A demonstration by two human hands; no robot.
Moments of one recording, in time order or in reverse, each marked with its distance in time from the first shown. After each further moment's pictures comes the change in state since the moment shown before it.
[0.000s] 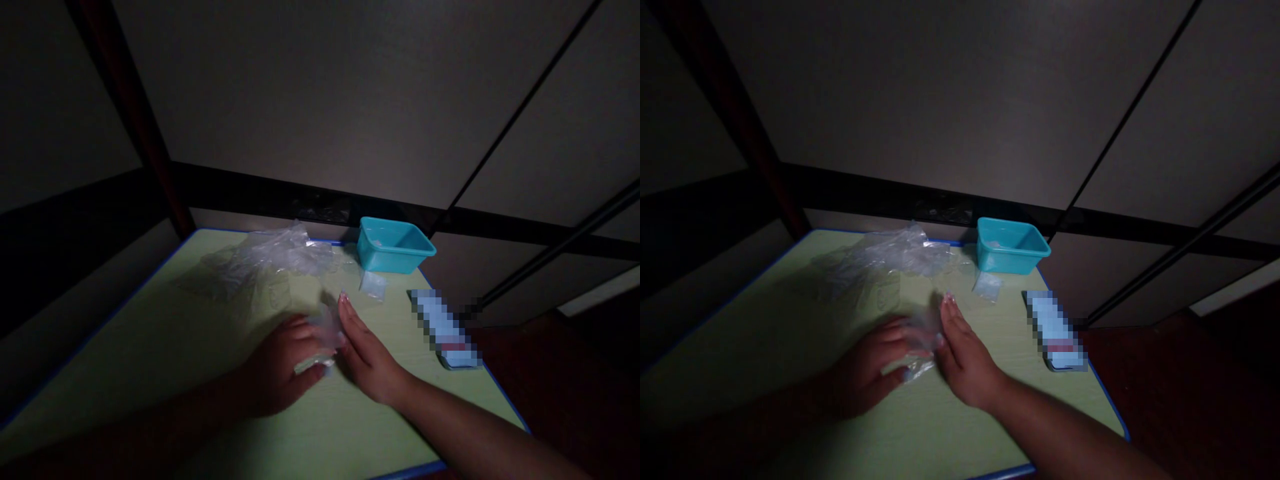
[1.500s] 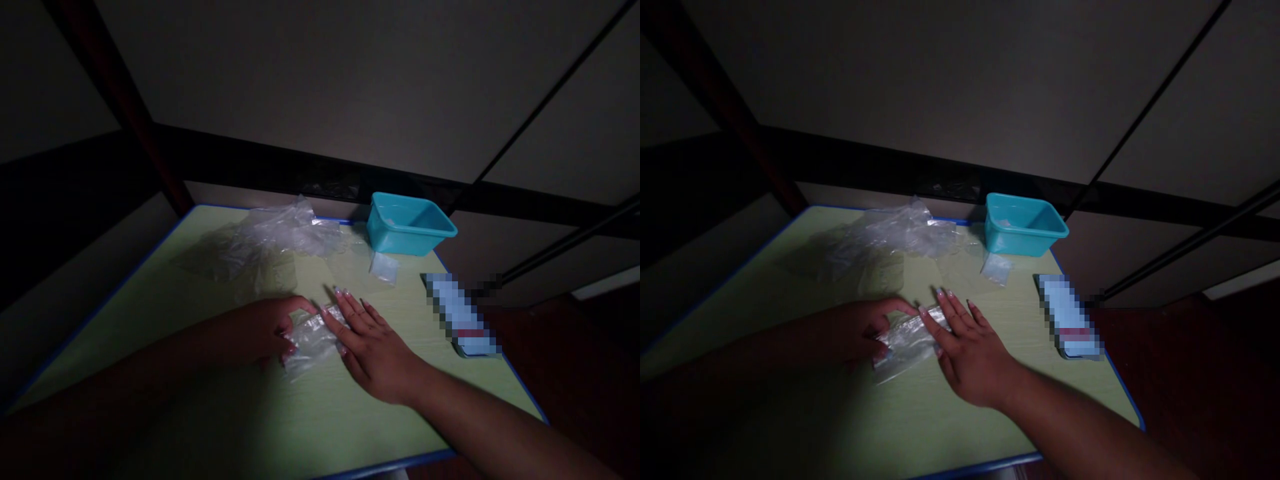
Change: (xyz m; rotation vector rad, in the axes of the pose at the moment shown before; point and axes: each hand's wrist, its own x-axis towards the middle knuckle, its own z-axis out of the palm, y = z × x) left_hand 0.001 -0.004 -0.046 -0.330 -0.305 -0.666; right_hand -0.005 -0.017 -0.011 -0.436 -0.321 0.032
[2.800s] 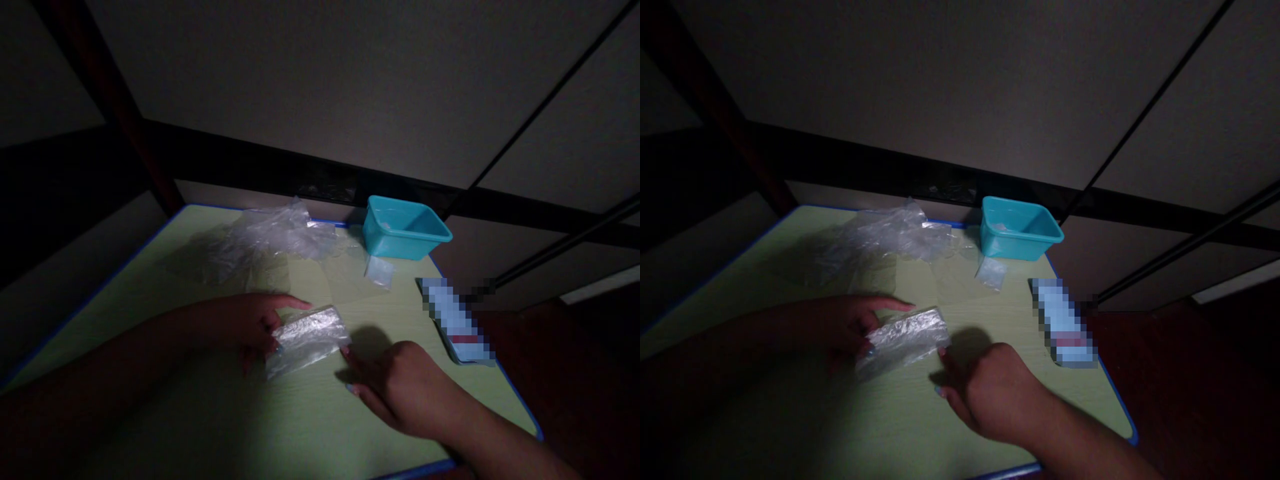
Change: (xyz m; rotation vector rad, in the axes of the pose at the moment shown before) left_hand 0.030 -0.033 -0.035 -0.164 -0.375 -0.066; right_hand -0.029 -0.009 -0.031 -0.334 -0.147 -0.048
